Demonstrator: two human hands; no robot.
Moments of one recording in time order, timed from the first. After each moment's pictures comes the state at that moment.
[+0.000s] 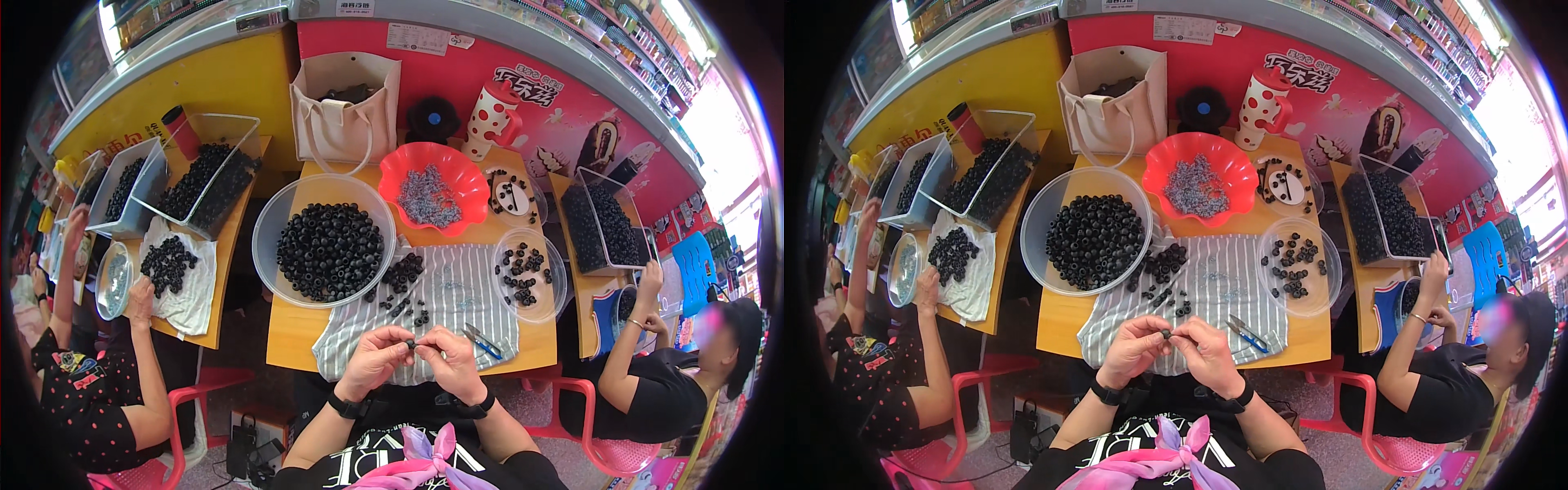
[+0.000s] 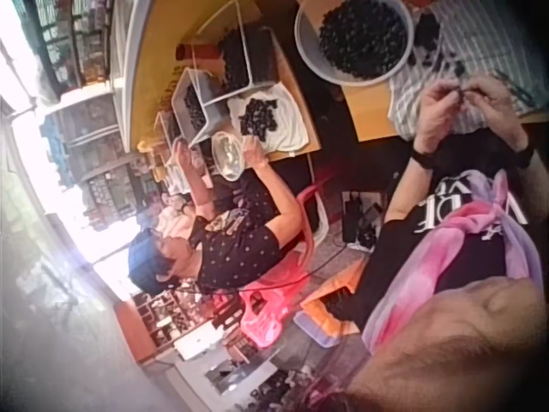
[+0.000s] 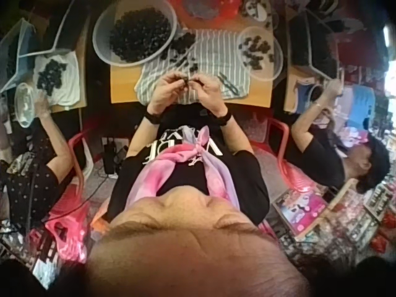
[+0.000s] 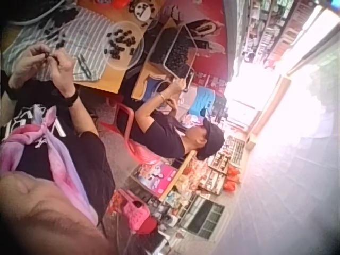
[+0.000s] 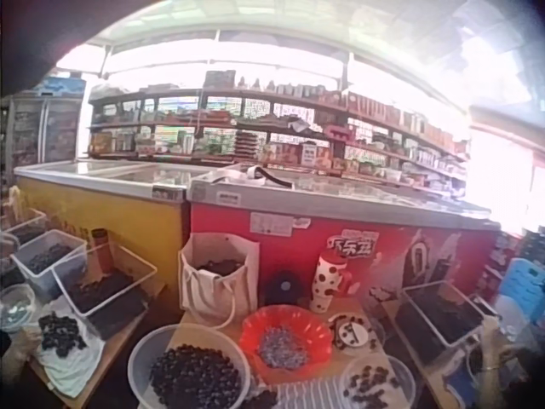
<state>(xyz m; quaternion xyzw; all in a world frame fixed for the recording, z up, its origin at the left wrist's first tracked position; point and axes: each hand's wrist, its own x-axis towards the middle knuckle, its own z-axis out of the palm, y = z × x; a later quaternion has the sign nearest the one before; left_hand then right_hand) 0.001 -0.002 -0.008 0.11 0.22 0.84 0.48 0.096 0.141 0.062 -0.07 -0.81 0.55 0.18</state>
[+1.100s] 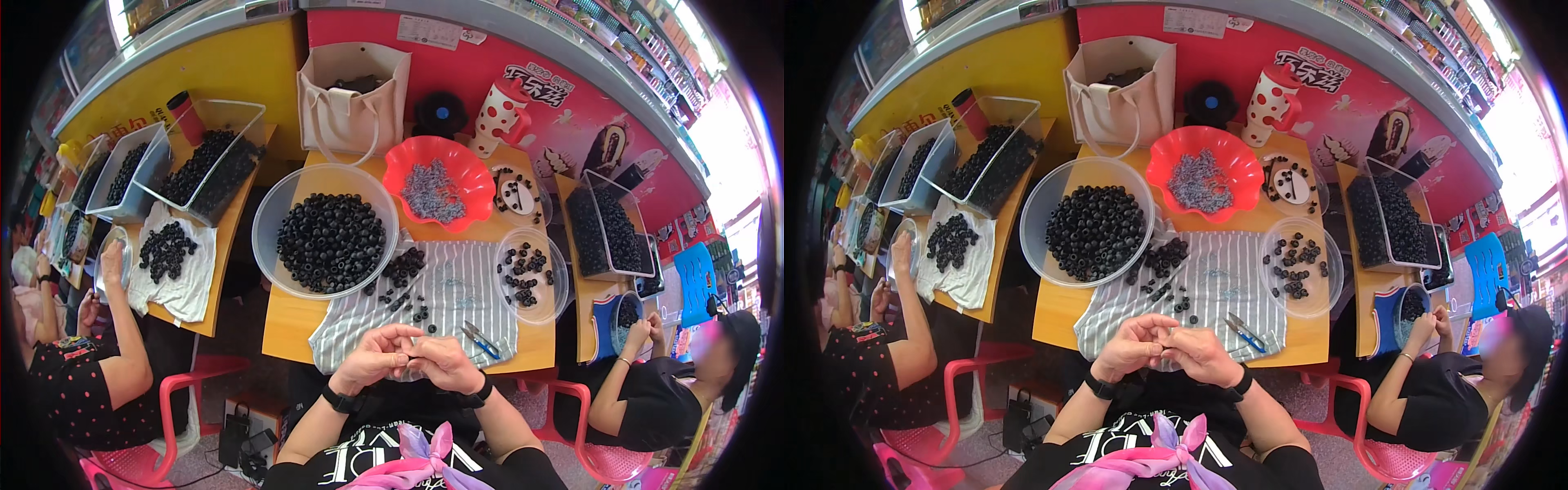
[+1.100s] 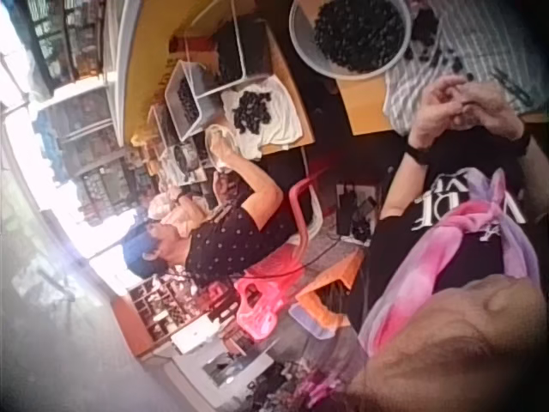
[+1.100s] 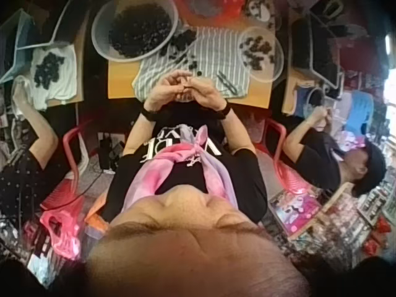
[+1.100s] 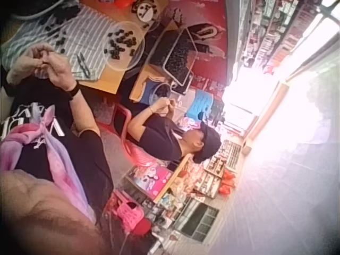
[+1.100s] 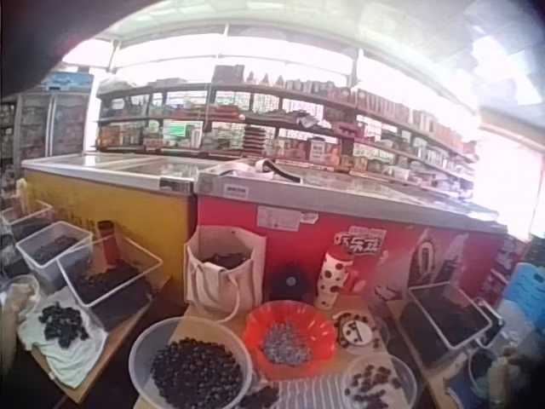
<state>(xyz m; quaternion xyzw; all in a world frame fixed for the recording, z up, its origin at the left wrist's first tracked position) 0.001 -0.008 -0.001 0.17 0.23 0.79 0.54 0.094 0.158 0.052 0.13 -0.83 0.53 0.10</state>
